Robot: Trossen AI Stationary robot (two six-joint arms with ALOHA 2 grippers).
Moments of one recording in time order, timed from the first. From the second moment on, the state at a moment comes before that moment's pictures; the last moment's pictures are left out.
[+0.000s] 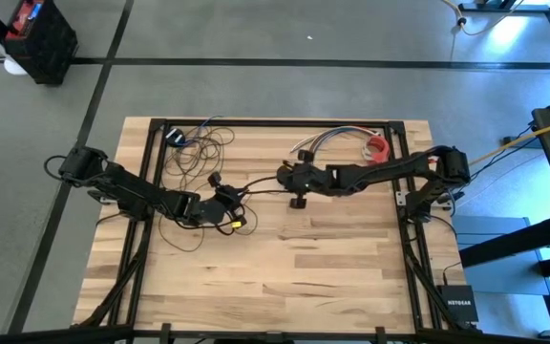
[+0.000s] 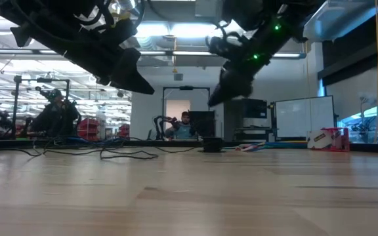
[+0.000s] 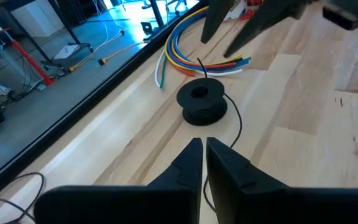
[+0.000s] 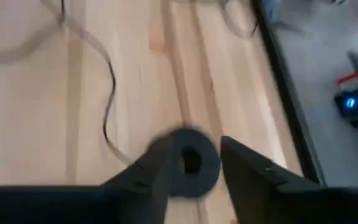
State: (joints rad) left arm -0.22 1.43 0.56 0.32 -0.85 -0.18; right arm -0.07 1.66 0.98 -0.06 0.40 -0.27
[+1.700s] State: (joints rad) left arm -0.22 1.43 0.56 0.29 -0.85 -0.20; right arm -0.05 1.91 0.97 0.11 0.65 -0.55
